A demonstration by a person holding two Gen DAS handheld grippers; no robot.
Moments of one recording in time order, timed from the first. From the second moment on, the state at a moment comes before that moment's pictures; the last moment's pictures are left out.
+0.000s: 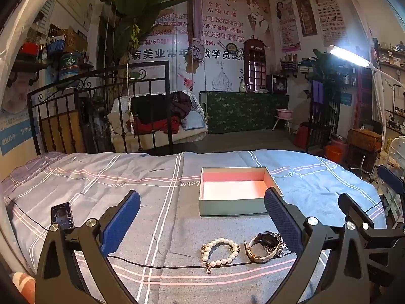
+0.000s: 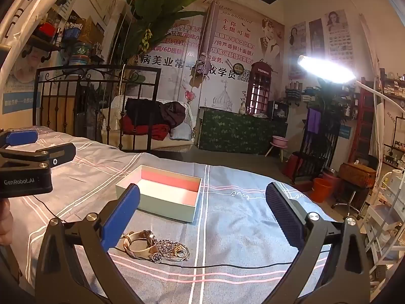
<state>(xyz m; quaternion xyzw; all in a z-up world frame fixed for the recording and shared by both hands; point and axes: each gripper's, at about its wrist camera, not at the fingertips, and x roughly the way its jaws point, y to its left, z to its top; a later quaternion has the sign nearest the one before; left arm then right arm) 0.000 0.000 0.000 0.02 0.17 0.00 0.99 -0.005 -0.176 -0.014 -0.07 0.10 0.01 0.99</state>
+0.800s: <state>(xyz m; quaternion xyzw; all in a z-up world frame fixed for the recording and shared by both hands) 0.005 0.003 -0.011 0.01 0.18 0.00 0.98 0.000 -0.170 -0.022 -0.07 0.11 0.01 0.99</state>
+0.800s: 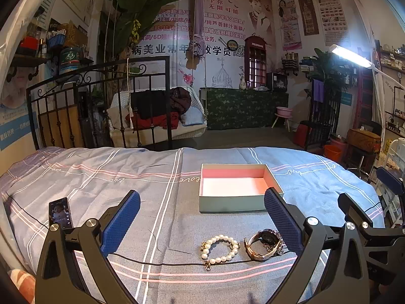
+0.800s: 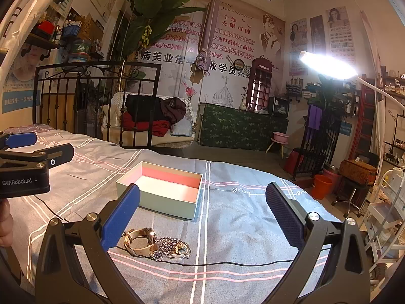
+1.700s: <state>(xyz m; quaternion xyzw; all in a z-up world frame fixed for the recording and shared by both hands) 0.009 0.006 -0.016 0.01 0.19 0.00 0.98 0.005 -0.176 -0.023 -0.07 0.12 0.01 0.99</state>
